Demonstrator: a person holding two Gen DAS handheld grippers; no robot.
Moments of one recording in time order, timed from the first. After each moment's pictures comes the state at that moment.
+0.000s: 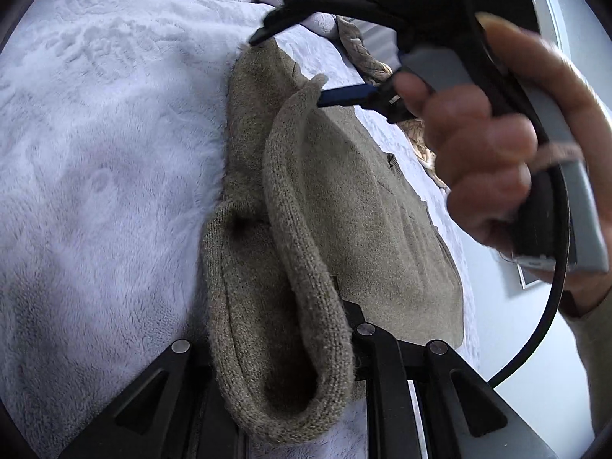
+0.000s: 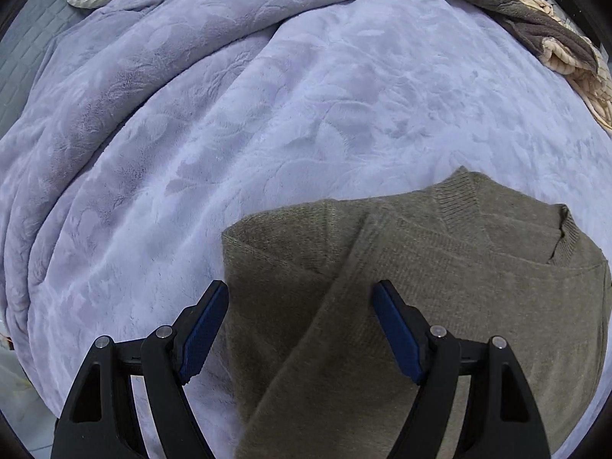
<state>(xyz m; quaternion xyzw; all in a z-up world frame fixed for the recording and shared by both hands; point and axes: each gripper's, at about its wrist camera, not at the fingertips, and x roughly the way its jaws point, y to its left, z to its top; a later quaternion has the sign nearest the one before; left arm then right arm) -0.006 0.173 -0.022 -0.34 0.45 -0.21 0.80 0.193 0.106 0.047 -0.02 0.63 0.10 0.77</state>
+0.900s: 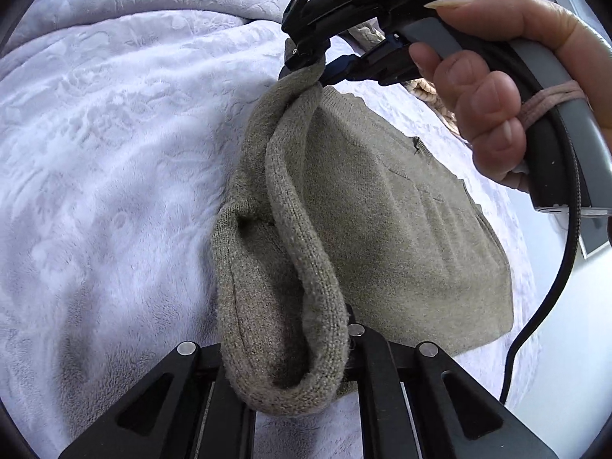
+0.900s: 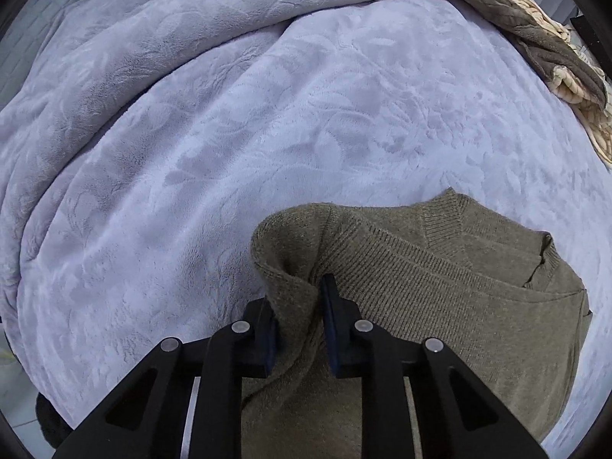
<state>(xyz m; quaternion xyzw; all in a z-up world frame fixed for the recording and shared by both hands) -0.007 0.112 0.026 -0.22 0.49 -0.13 0.84 0.187 0.088 0.076 -0.07 0.64 0.12 0.75</state>
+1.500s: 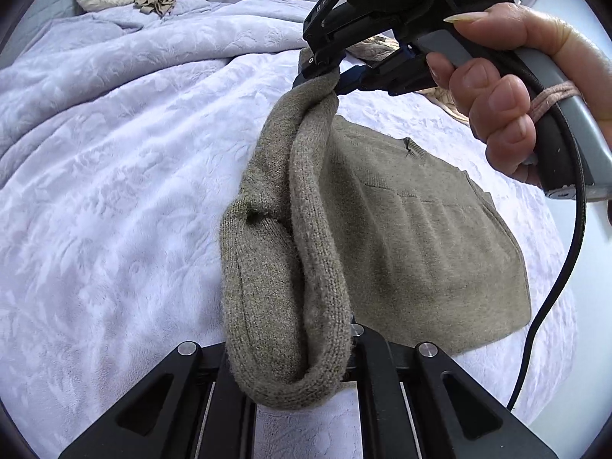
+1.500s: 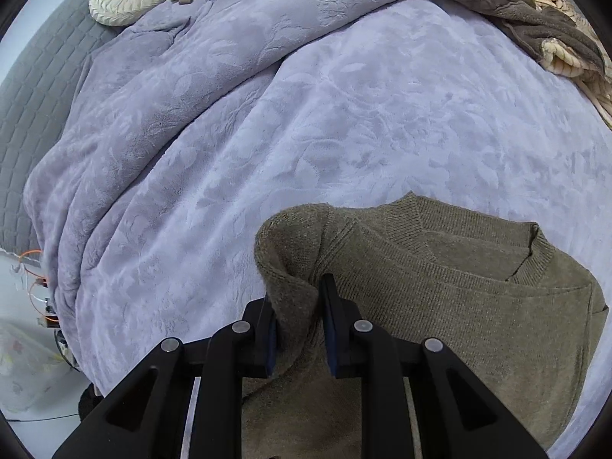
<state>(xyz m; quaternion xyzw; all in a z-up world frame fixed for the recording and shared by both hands) -0.009 0.076 0.074 -0.12 0.48 -0.08 0.86 0.195 0.026 0.118 0.04 0.64 0.18 0.75</state>
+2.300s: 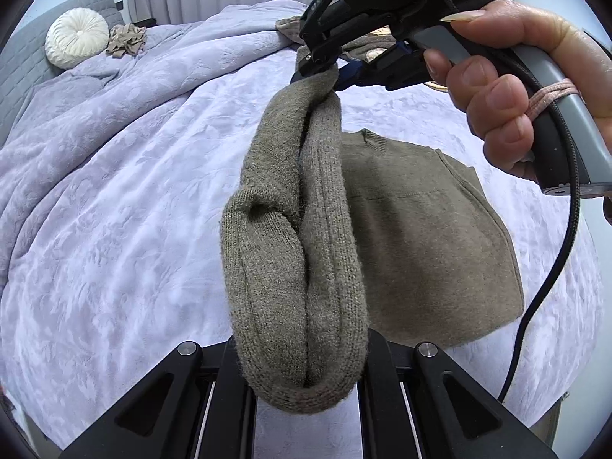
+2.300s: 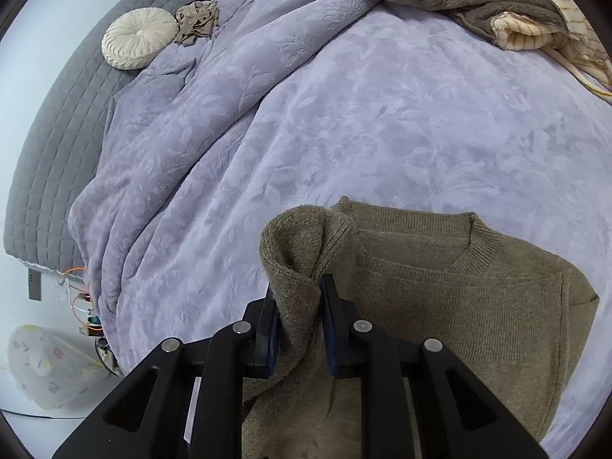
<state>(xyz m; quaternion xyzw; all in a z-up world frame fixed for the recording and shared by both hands) 0.001 -0.012 0.122 -0.01 0.50 -0.07 0.86 0.200 -0.074 0.146 0.12 0.61 0.23 0.75</state>
